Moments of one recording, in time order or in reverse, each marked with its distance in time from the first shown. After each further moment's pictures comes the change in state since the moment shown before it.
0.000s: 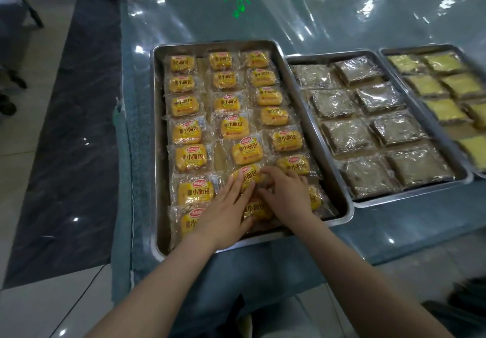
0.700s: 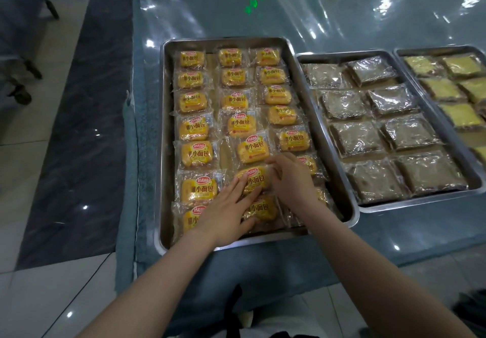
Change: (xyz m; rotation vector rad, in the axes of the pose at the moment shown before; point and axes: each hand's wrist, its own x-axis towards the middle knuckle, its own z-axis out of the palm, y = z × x) left_hand -0.001 -0.003 -0.002 -0.006 -0.035 0.016; right_hand 0.028 0.003 -0.007 0.168 0.044 -0.099
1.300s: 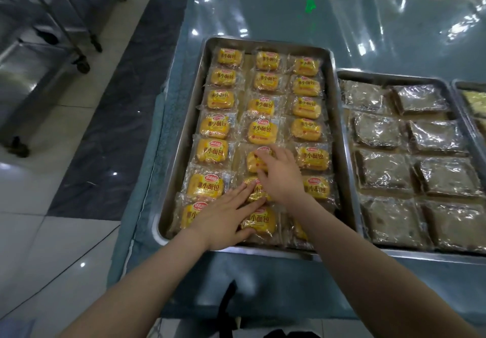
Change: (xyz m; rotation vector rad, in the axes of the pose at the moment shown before) left_hand -0.004 0.005 -0.003 0.087 0.004 -0.034; right_hand 0.055 -0.005 0.024 -0.243 -0.261 -0.240
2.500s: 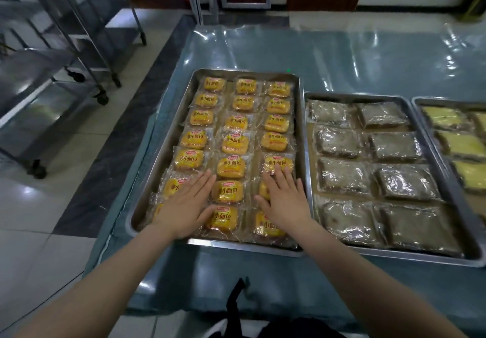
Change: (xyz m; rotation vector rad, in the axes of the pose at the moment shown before) left_hand -0.006 0.025 -0.023 0.094 0.153 -0.346; right_hand -0.071 0.081 -0.022 -0.116 -0.079 -0.024
